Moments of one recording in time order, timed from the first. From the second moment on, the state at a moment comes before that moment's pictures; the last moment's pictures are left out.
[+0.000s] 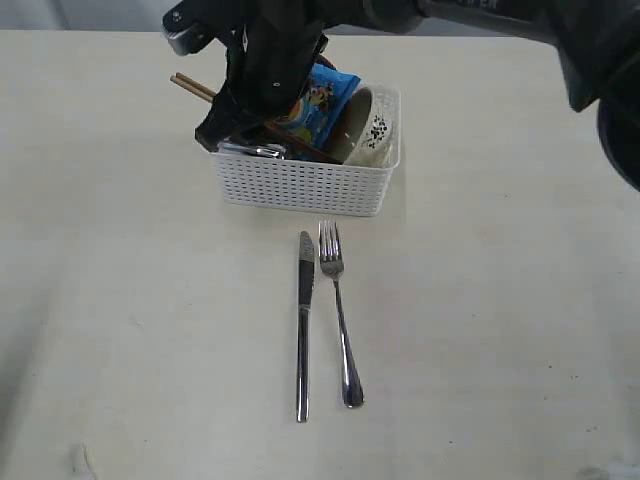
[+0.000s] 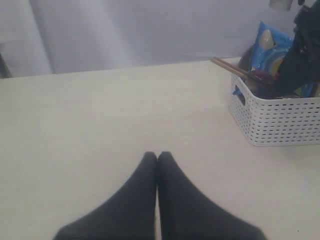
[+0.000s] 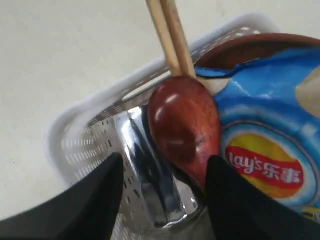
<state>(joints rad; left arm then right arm) -0.17 0.00 0.00 0.02 0.32 0.00 0.75 2.17 -1.79 -0.07 0.81 -0.19</state>
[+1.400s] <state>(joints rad) -0.17 0.00 0.00 0.02 0.32 0.00 0.75 2.22 -1.80 -0.13 0.80 -0.31</state>
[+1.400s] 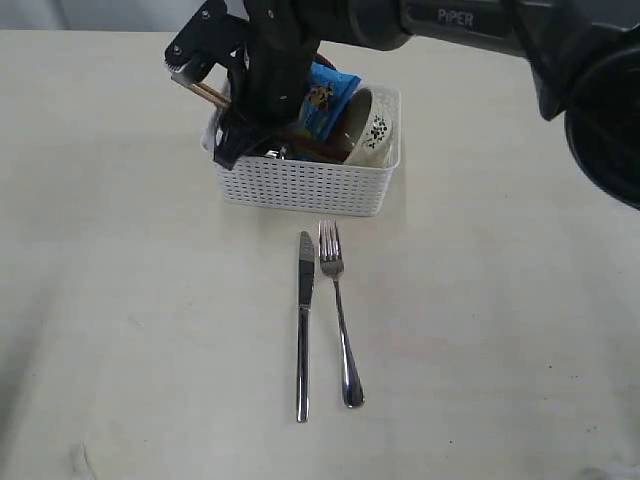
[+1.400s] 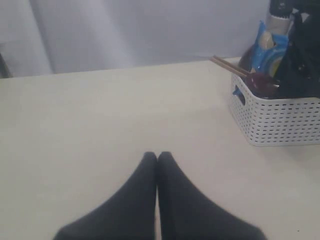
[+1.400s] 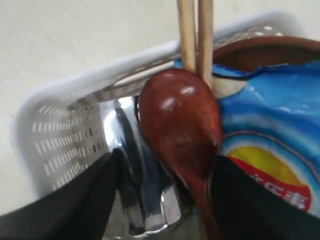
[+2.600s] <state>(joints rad) -0.17 0.00 0.00 0.02 0.32 0.00 0.78 1.95 -1.80 -0.23 0.84 -0.24</state>
